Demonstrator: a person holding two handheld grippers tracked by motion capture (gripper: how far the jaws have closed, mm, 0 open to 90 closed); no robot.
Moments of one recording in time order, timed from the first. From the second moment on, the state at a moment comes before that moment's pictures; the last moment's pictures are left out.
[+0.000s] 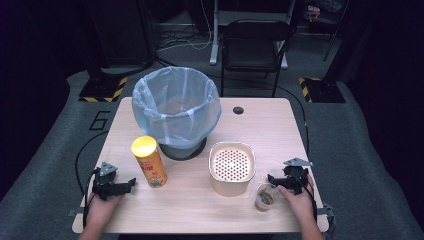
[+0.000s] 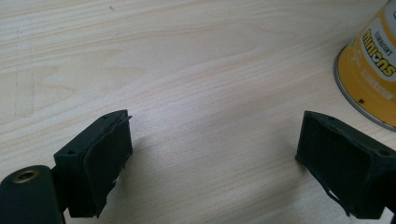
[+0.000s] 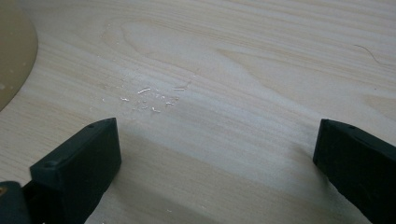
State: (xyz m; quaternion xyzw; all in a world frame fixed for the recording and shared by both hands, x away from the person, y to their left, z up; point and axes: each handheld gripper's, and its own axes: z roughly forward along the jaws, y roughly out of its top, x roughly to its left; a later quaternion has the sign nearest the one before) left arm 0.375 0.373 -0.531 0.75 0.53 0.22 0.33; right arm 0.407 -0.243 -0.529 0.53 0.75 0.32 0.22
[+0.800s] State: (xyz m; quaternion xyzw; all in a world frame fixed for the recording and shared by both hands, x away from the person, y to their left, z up) left arm 0.373 0.371 -0.526 0.74 0.54 0.19 0.36; right arm 0.399 -0.250 -0.528 0.53 0.75 0.34 0.23
